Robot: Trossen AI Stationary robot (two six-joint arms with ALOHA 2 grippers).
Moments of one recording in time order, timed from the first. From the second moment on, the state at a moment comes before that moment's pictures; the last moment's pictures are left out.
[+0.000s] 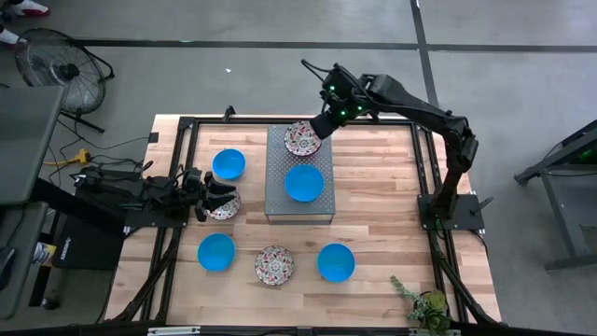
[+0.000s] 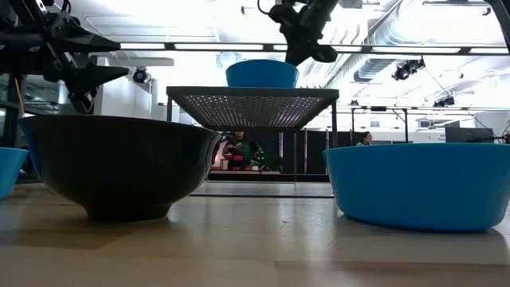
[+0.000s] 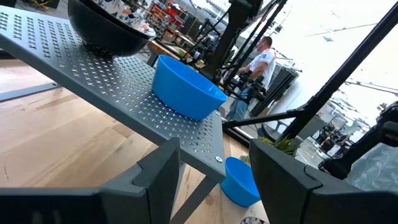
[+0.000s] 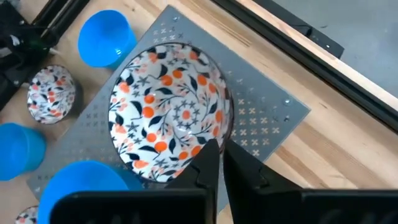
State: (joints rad) left arm -0.26 0.01 0.01 0.05 -0.37 -0.57; right arm -0.48 1.81 1.95 -1.13 -0.08 0.43
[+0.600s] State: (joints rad) left arm -0.26 0.01 0.01 0.05 -0.37 -0.57; right arm -0.48 1.63 1.50 -0.67 -0.13 0.50
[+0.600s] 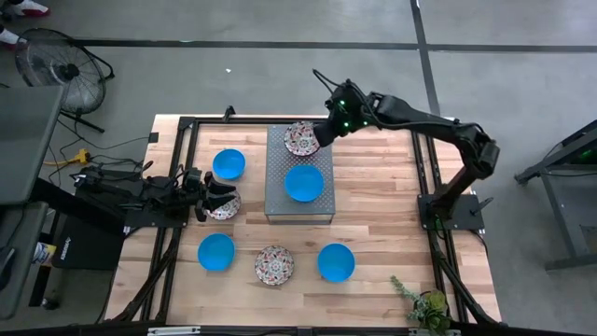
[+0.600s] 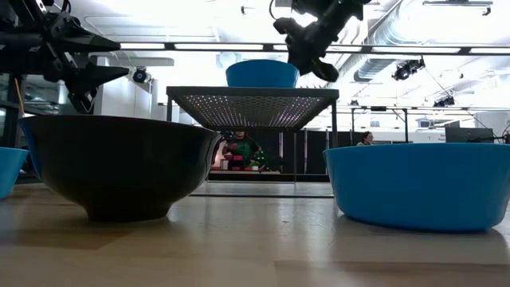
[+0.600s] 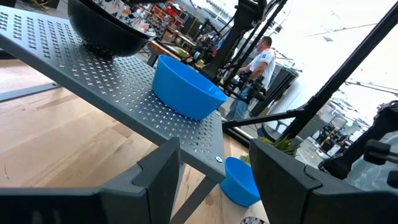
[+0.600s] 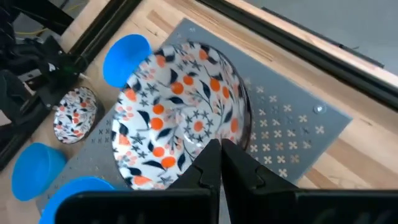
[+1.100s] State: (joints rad) left arm -0.26 0.01 0.01 0.05 -0.37 -0.57; right arm -0.47 1.61 1.47 -0.62 -0.13 0.52
